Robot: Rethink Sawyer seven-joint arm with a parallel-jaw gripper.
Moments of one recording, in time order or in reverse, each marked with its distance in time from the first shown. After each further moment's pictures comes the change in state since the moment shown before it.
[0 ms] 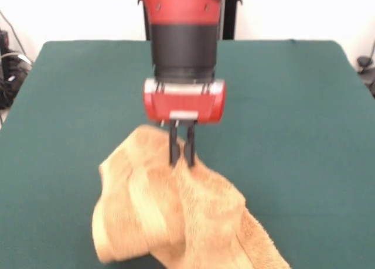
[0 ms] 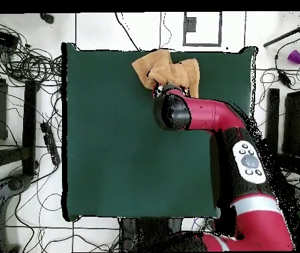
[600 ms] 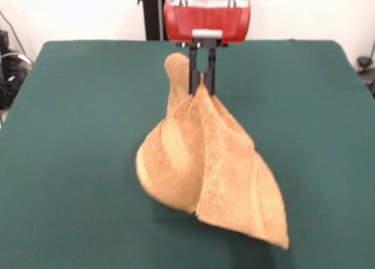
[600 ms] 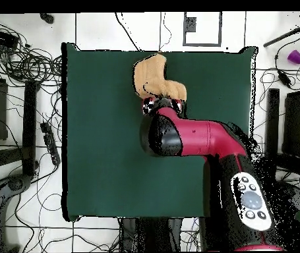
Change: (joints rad) arm 0.026 -0.248 -0.027 0.262 0.028 -0.067 0.000
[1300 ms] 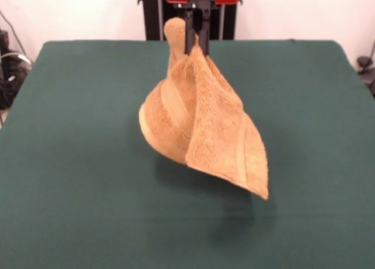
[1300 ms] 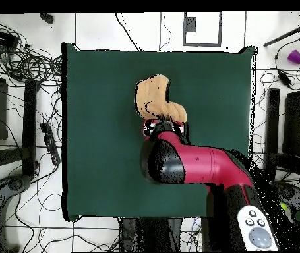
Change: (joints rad) arm -0.043 -0.134 0.000 0.203 0.018 -0.027 0.000
